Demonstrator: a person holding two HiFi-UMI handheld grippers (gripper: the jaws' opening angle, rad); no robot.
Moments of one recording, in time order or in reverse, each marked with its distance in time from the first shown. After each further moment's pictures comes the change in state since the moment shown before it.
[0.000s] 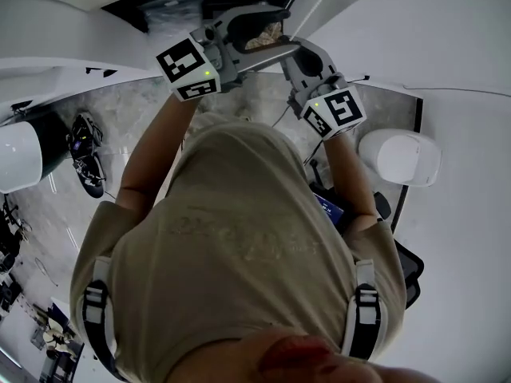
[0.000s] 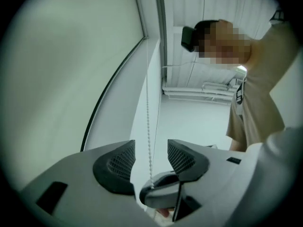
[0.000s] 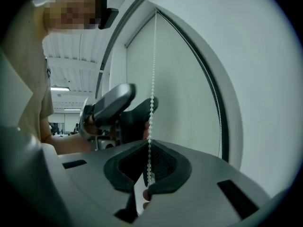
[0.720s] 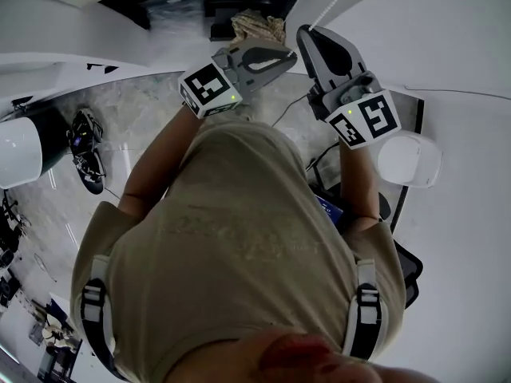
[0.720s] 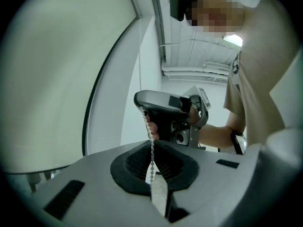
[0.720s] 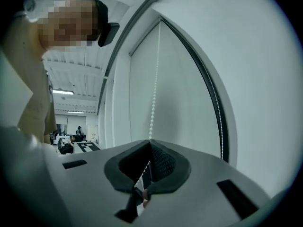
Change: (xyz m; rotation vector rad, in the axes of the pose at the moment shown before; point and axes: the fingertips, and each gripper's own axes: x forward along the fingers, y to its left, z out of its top) left arm -0.002 -0.025 -0.085 0.061 0.203 0.012; right arm -0.014 -0.003 0.072 -0.014 -0.076 0.042
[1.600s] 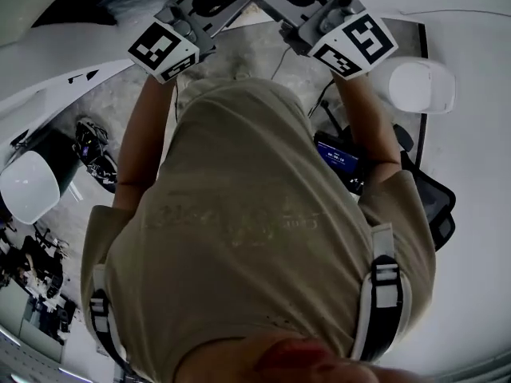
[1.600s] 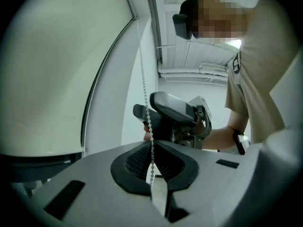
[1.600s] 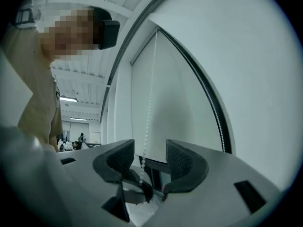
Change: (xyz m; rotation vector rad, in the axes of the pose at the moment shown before) left arm 0.020 0.025 0.010 0.041 -0.019 -0.018; right arm -0.005 -0.021 -0.008 0.028 -0.099 0.036
